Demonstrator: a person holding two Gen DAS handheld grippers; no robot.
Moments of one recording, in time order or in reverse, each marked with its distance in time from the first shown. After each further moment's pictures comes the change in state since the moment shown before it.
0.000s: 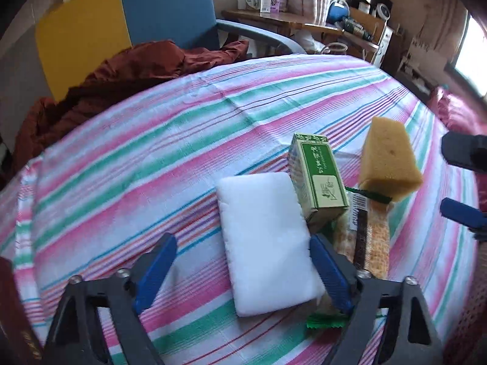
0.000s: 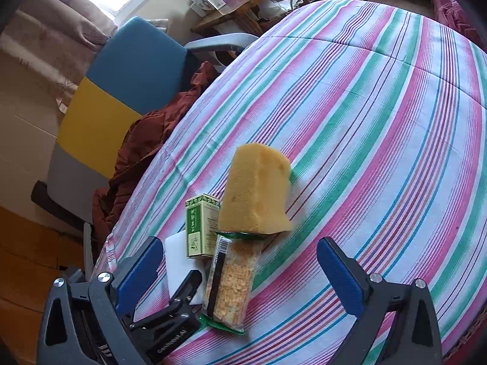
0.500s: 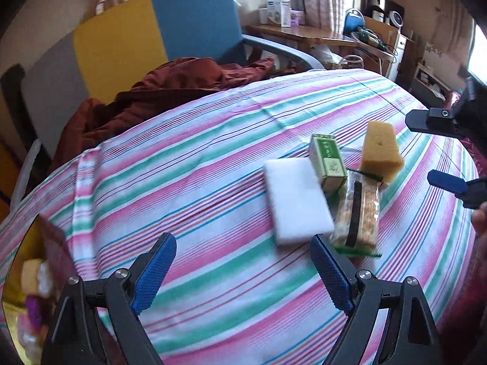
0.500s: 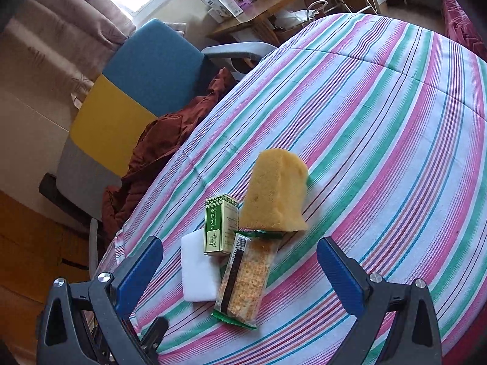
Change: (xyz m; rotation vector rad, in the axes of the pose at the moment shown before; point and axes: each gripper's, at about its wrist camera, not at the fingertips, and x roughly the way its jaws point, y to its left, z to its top) left arm -0.067 0.004 -0.024 0.002 -0.051 0.155; right arm -0.014 0.012 -0.005 -0.041 -0.044 0.056
